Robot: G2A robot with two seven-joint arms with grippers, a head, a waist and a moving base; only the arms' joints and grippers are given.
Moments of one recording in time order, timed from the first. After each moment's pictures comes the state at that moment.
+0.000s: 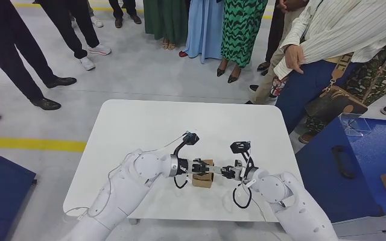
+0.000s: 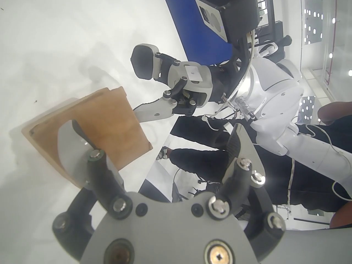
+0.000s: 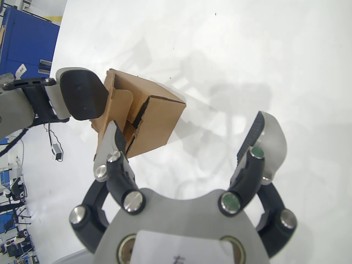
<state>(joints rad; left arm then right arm) 0.76 -1.35 -0.81 -1.17 0.06 -0.27 -0.93 -1.20 -1.05 1.15 -1.60 -0.57 0.03 0.74</state>
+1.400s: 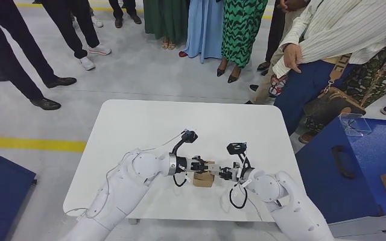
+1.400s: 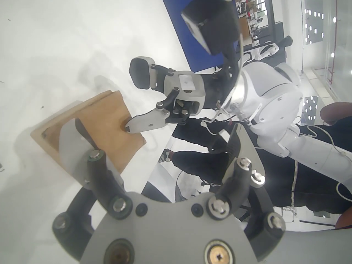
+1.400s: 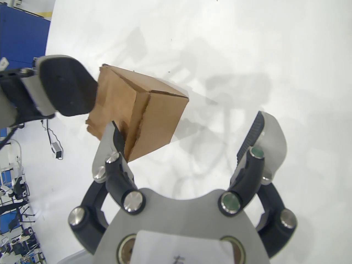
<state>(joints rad) 0.78 -1.34 -0.85 -1.21 0.09 -0.29 -0.92 -1.18 -1.07 1.11 -1.58 -0.61 0.10 0.77</state>
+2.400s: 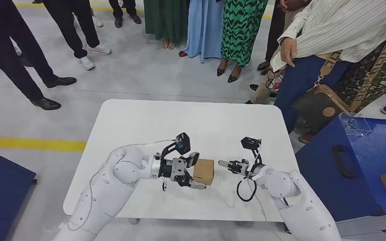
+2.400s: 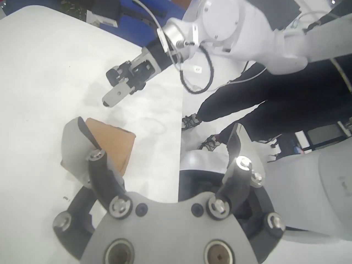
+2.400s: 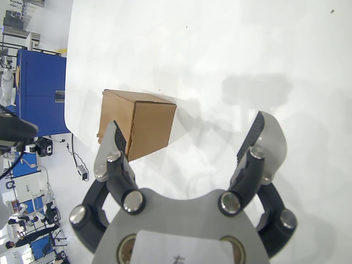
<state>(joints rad) 0.82 -1.25 -0.92 -1.27 0.37 -1.01 -0.81 -1.23 -1.07 1.24 -1.60 -0.47 0.14 0.76</state>
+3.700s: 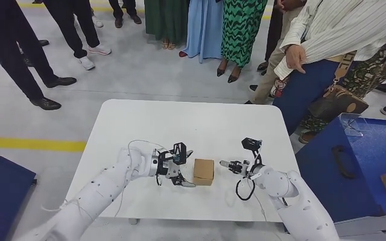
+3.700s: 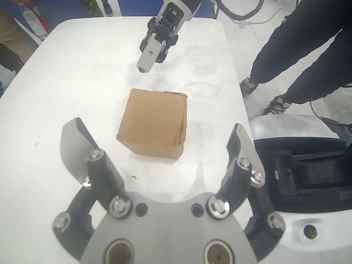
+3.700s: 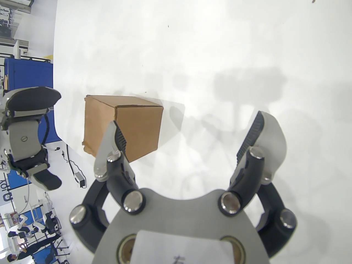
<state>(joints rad) 0.60 -1.21 -0.56 -0.94 1.39 -1.01 0.37 -1.21 -1.07 1.22 -1.58 -0.52 0.19 0.75</state>
